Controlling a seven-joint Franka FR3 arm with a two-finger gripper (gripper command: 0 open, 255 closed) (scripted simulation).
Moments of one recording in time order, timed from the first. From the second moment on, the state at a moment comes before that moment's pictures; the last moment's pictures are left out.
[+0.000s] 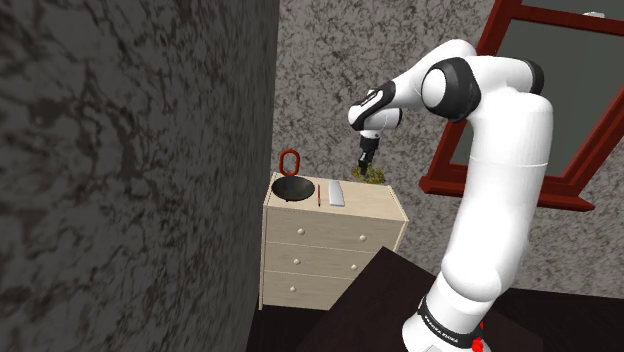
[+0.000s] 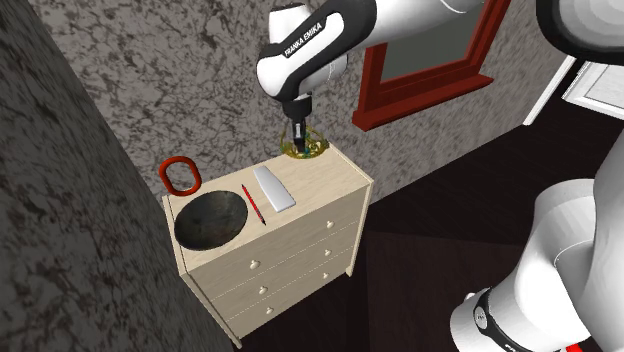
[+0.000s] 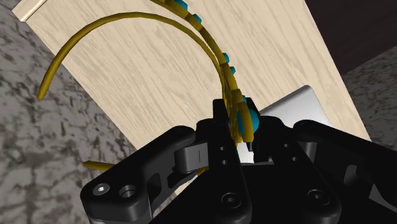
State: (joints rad) arm -0.17 0.25 -0.53 -1.98 0.07 2.20 -0.86
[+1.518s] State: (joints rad) arm 0.07 0.32 -0.39 -1.79 0.06 2.06 -0.47
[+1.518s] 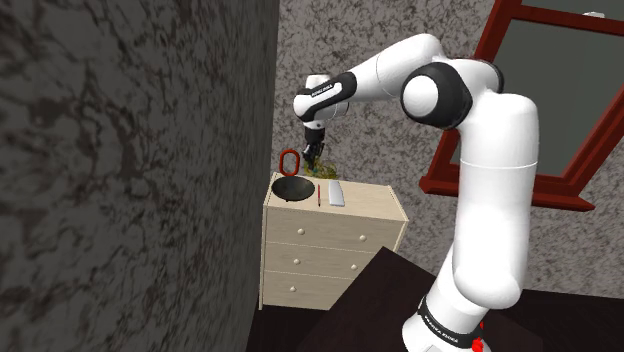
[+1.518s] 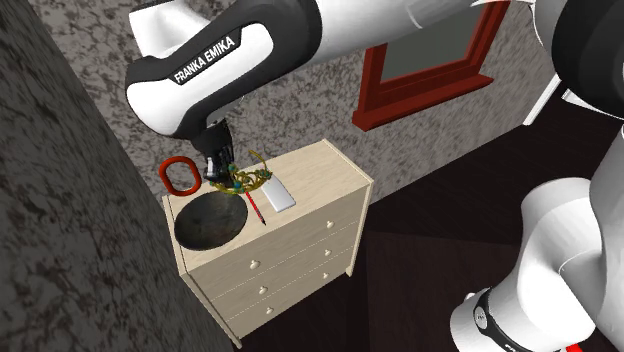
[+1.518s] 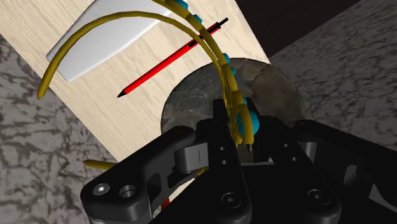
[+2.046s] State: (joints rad) arm 0.14 0.44 -0.34 -1.60 0.09 1.99 -0.33
